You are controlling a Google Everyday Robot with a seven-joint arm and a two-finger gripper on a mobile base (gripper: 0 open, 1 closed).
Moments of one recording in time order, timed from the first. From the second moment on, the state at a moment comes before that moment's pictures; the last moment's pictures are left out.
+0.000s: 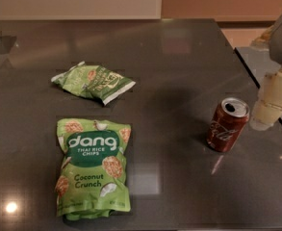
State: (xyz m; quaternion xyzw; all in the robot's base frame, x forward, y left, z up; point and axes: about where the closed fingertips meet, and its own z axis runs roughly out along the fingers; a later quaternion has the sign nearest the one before) arm 0.438 -0.217 0.976 -0.60 0.78 -0.03 0.16
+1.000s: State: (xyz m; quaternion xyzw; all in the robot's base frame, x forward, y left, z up) arm 0.408 -0.139 0.977 -0.62 0.77 -0.02 0.17
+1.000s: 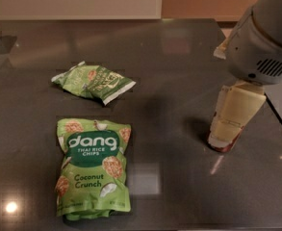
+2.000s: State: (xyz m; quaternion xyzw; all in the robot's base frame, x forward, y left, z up) arm 0.396 -0.014 0.913 -0.59 0.80 0.04 0.10
